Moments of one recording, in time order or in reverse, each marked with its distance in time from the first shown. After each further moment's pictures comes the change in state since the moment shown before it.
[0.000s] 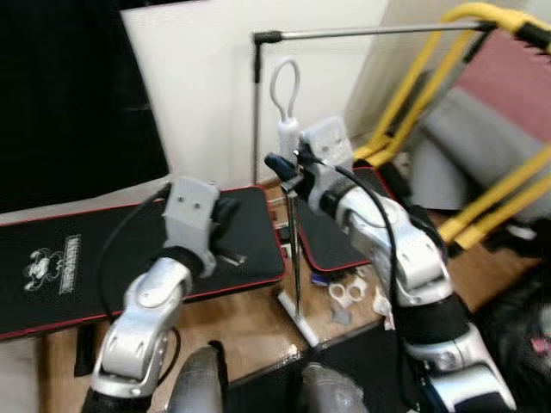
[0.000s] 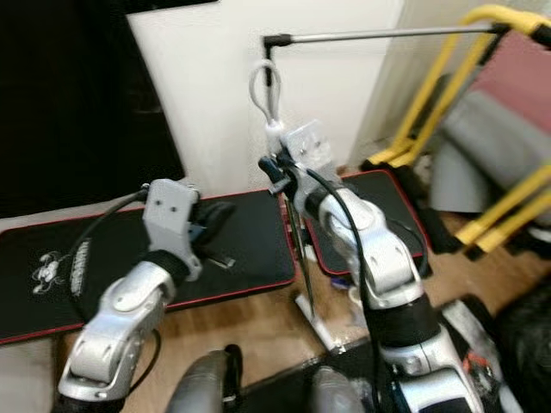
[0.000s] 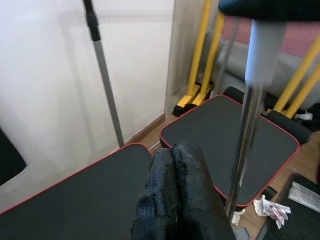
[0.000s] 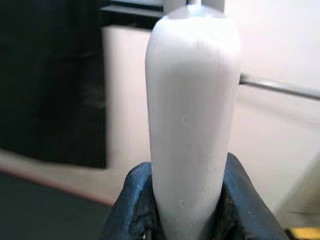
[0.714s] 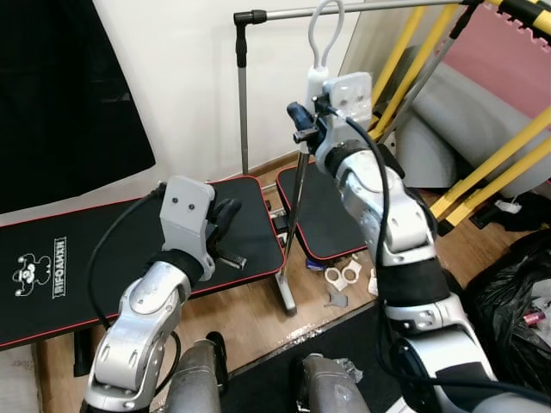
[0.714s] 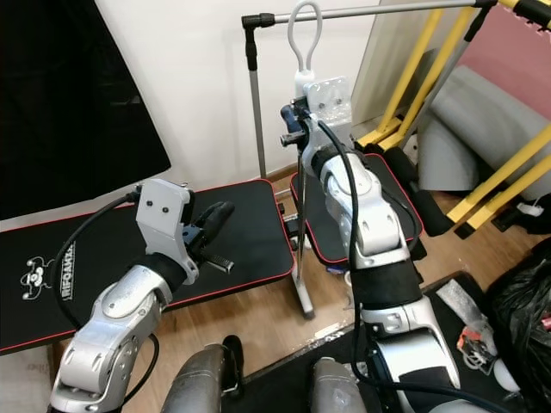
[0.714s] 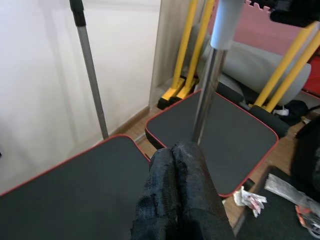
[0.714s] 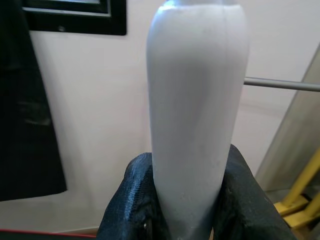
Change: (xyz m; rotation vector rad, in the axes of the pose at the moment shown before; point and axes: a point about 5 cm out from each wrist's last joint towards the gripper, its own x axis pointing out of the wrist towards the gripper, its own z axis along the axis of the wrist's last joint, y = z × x) left arm -0.012 -0.004 0.008 -0.048 0.002 -0.008; right arm 0.031 -0.015 0.006 0.051 -0.090 -0.178
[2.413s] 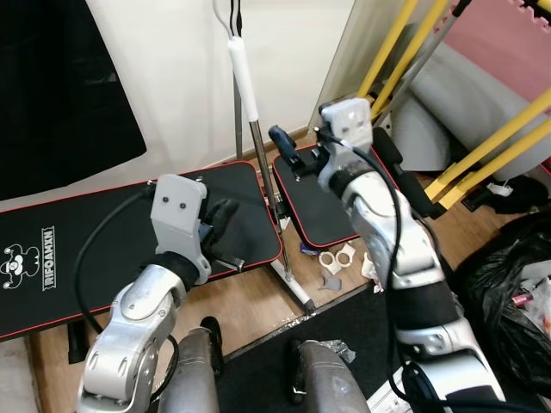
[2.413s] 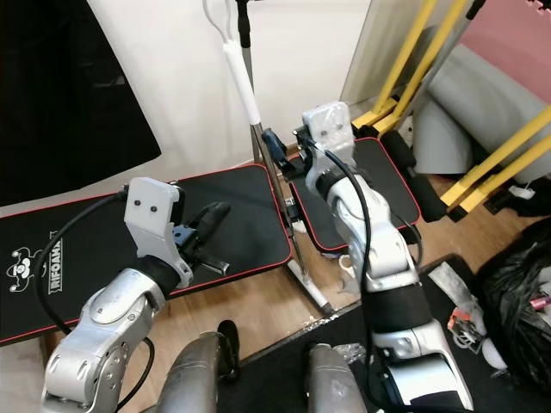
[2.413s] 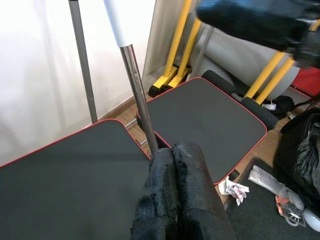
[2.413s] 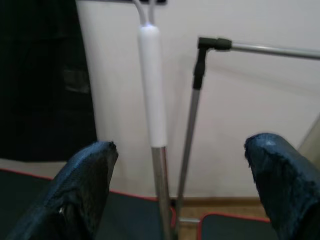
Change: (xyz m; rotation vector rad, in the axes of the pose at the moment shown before) left arm -0.003 0.002 0.006 -0.034 0.014 0.010; right arm -0.035 0.000 -0.014 0.016 -0.039 0.183
